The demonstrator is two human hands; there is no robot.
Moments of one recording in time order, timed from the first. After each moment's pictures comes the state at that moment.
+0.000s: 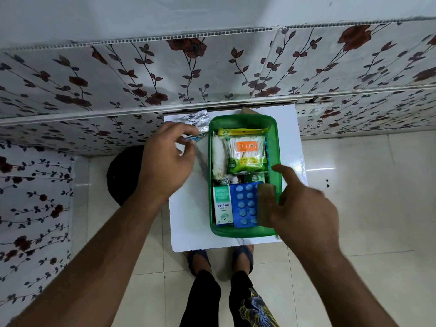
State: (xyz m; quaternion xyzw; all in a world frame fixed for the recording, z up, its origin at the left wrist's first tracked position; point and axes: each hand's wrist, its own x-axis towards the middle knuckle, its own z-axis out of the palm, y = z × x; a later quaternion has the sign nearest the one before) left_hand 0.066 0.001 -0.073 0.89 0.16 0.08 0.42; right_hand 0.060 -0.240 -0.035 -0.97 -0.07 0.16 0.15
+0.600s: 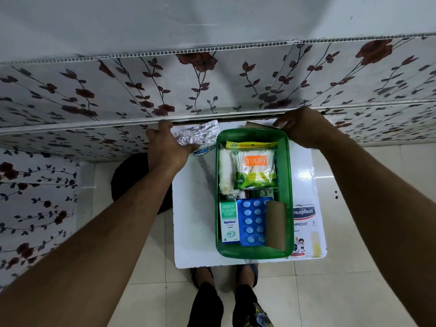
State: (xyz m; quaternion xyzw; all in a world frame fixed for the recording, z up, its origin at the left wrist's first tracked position) left_hand 0.121 0.040 -0.150 0.86 0.40 -0.03 0.31; right_hand 0.269 -0.227 -0.118 -0.93 -0.18 0.27 0.19
